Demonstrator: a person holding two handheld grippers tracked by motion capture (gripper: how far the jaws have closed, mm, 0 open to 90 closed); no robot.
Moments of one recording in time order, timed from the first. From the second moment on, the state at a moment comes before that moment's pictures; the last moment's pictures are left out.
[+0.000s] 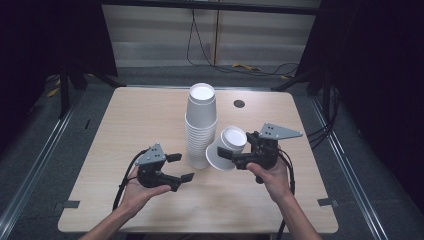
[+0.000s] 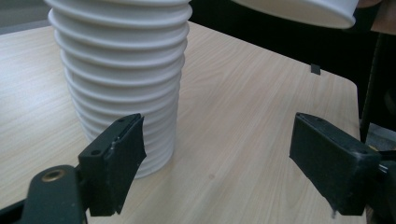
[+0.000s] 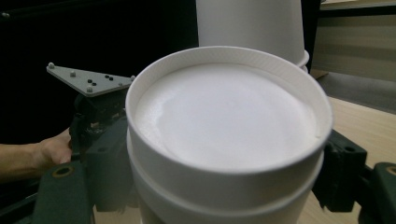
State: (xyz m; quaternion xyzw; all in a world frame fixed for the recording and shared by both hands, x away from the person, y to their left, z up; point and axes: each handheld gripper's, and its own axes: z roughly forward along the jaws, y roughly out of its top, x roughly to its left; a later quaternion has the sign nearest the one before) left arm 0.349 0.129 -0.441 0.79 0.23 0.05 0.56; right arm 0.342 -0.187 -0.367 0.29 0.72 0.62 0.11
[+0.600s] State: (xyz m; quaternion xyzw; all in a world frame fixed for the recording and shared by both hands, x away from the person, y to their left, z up) left arm 0.345 0.119 -0.444 0.79 0.21 0.04 0.57; right arm 0.344 -0.177 -0.393 0.29 0.73 0.61 0.08
